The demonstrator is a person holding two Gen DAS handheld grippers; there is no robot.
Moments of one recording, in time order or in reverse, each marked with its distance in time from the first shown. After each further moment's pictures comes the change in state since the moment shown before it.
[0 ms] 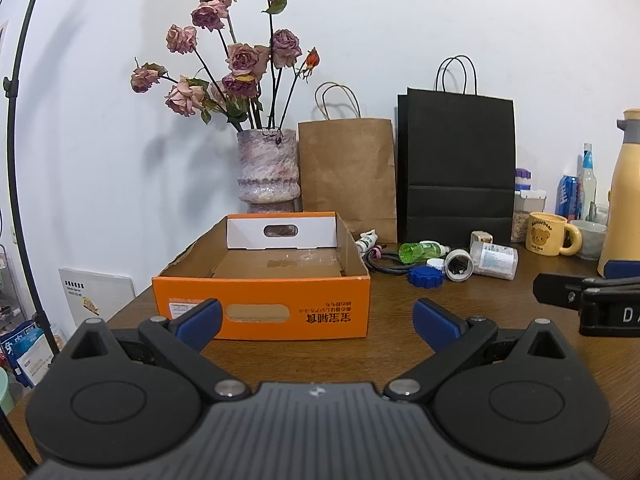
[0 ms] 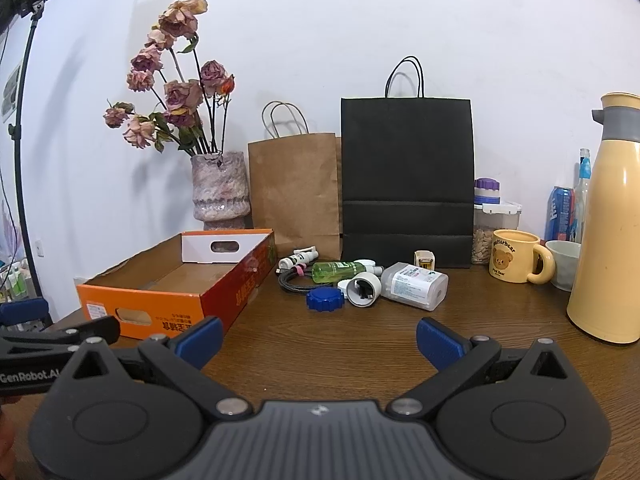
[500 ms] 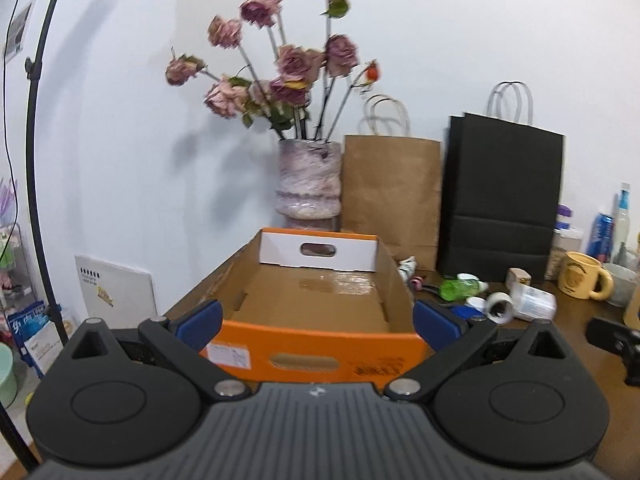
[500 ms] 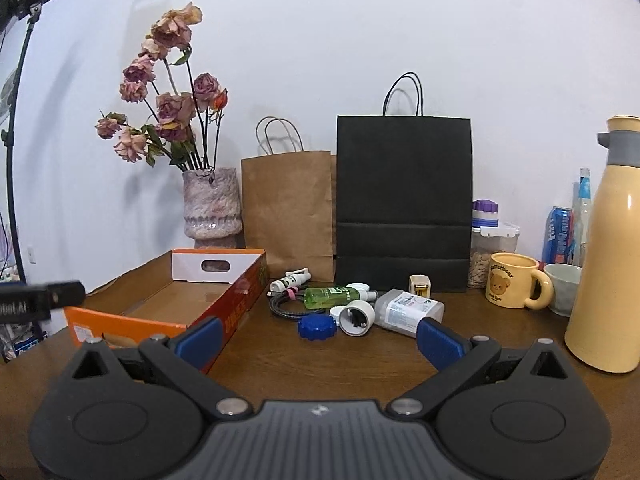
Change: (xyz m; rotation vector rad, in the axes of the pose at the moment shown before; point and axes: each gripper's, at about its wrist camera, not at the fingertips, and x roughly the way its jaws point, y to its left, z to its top) left arm 0.037 0.051 0.050 -0.098 0.034 0.061; right arm 0.019 0.000 0.020 -0.017 -0.039 -0.020
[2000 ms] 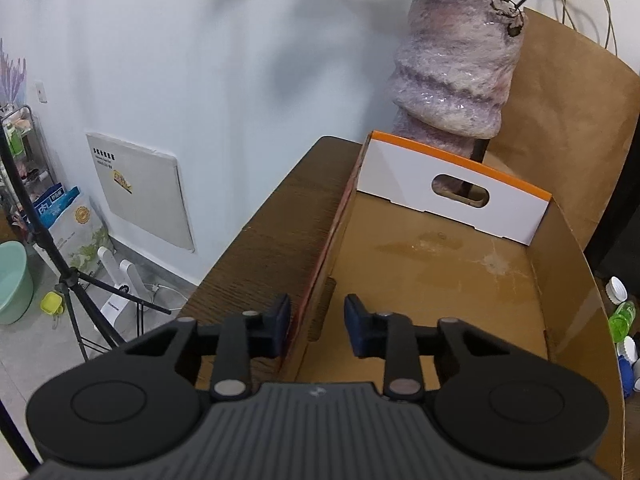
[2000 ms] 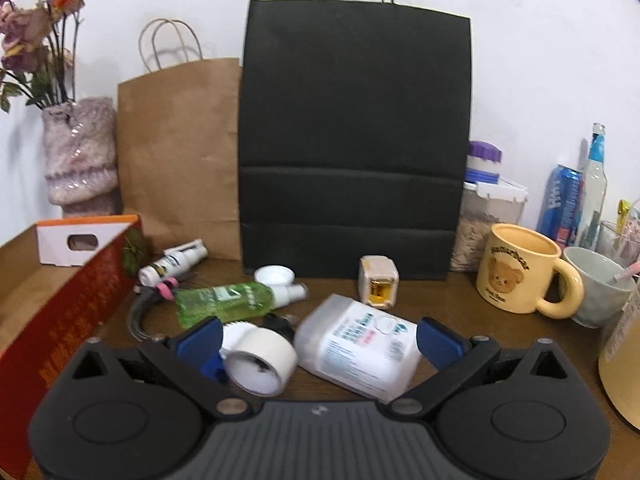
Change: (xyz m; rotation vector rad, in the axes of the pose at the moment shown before) left arm 0.256 0.106 0.046 -0.153 0.467 0.146; right arm 0.221 -0.061 0.018 0.020 0.189 -0.209
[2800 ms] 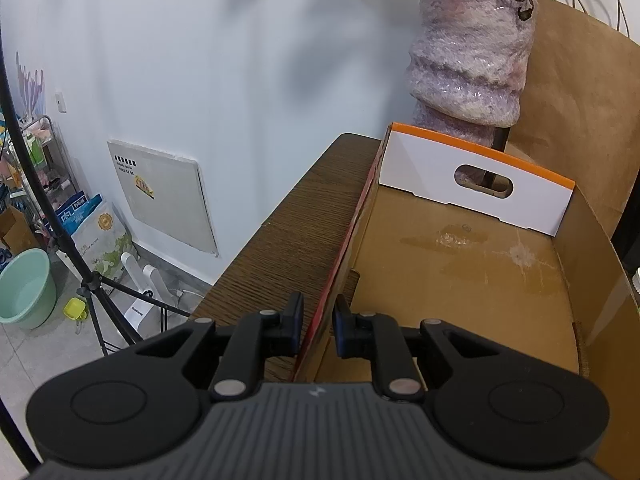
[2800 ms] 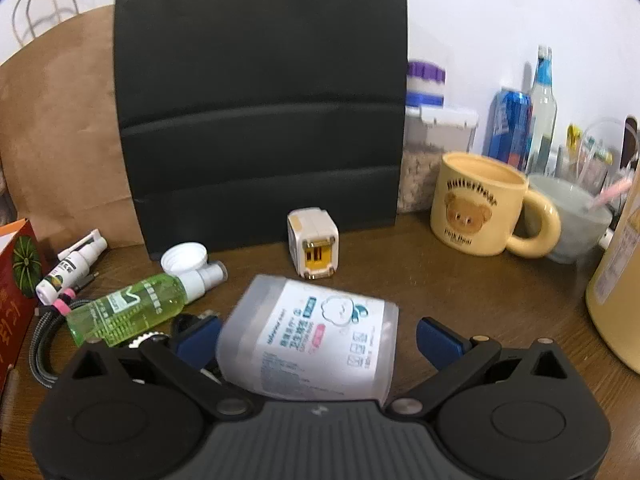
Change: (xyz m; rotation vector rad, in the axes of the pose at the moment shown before) left arm 0.006 -0.005 -0.010 0.027 -0.017 0.084; right arm 0.071 -0.014 0.007 0.190 0.170 -0.219
